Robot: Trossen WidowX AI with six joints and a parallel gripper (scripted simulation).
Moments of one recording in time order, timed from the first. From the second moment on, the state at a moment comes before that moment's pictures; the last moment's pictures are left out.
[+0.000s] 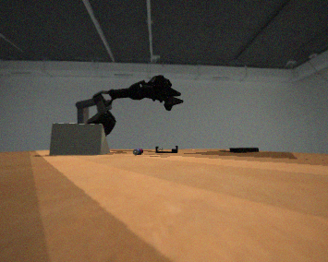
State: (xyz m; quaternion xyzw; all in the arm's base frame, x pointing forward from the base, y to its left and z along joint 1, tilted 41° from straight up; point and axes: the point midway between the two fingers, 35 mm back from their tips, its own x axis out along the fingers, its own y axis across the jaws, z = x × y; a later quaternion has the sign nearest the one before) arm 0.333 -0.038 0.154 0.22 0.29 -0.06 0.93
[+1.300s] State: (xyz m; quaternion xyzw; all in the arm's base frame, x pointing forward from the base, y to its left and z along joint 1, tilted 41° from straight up) arm 0.182 -0.018 -0.013 0.60 0.68 -0.33 0.27
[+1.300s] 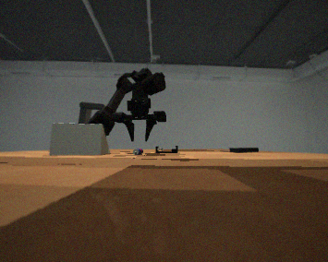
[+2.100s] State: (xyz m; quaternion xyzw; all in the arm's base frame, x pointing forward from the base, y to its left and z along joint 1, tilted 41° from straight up) arm 0.176 0.007 -0.042 0.60 0.68 -0.33 0.27
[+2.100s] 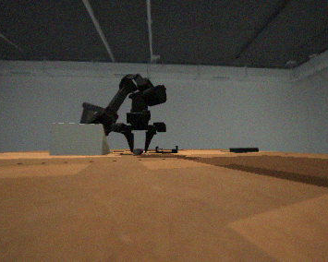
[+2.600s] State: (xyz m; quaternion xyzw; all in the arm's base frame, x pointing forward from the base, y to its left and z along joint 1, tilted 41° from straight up) arm 0.173 0.010 -0.044 0.60 0.68 -0.33 0.27
